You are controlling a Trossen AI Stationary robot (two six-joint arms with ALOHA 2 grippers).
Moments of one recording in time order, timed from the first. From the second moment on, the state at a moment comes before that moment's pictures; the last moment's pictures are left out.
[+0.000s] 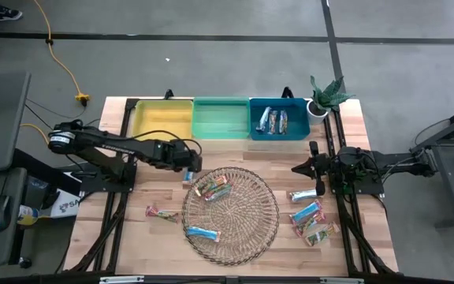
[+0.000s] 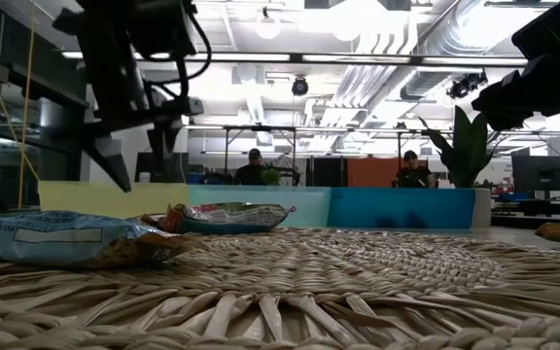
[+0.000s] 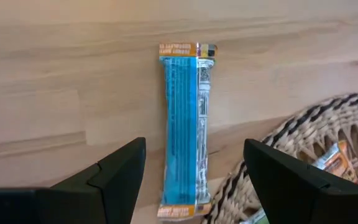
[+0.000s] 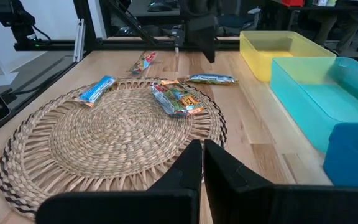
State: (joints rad) left arm 0.01 1.38 0.81 -0.67 -0.27 -1.44; right arm 0.06 0.13 0.13 -0.23 0.02 0.04
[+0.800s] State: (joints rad) left arm 0.08 1.62 0.81 -0.51 -0.09 -1.34; right arm 0.06 0.13 0.13 -0.23 0.02 0.04
